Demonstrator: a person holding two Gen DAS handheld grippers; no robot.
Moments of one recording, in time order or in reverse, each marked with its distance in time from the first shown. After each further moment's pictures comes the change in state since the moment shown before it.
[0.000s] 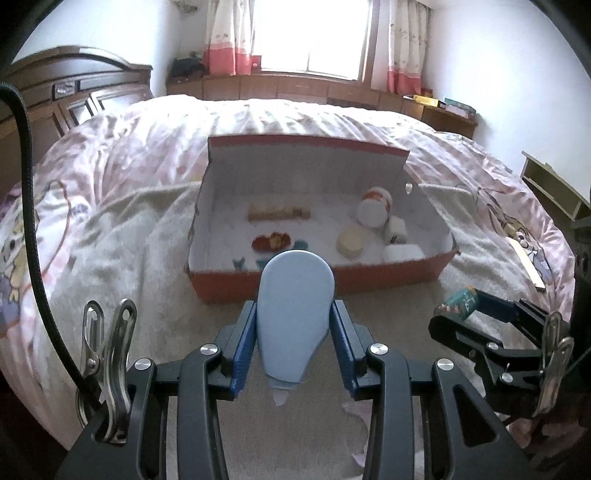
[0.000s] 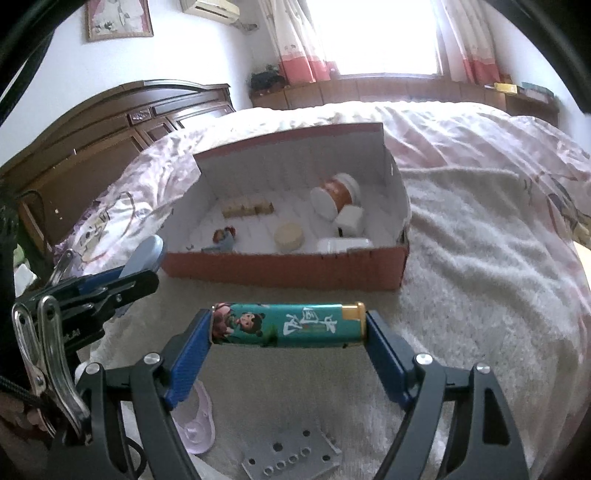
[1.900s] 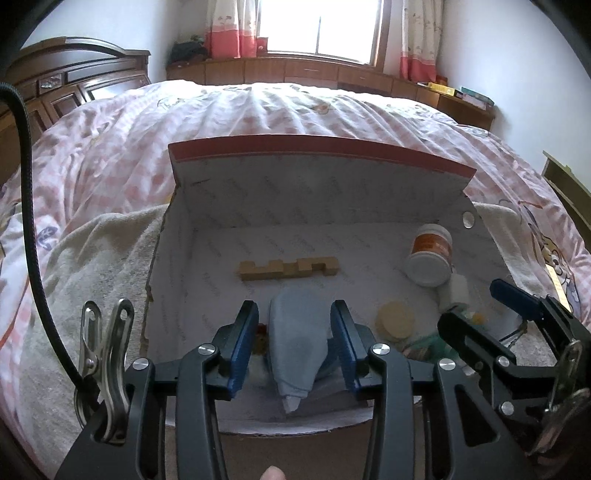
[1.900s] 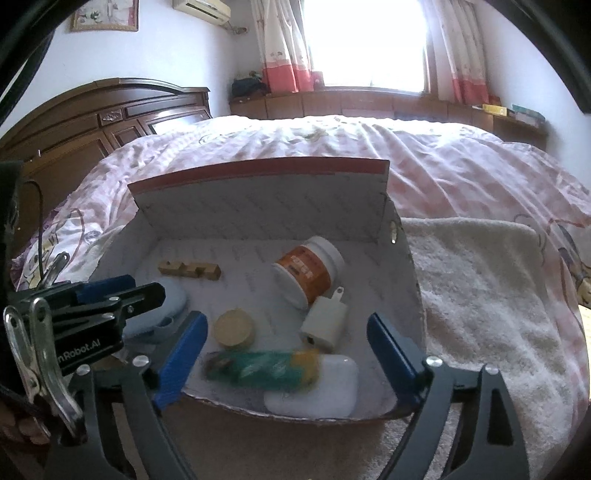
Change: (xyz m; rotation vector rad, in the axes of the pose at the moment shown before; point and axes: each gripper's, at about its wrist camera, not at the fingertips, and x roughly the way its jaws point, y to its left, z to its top) left arm 0.100 0.011 0.062 -0.018 0.076 0.023; right arm 0.078 -0.018 0.066 -0.042 -0.035 -0.132
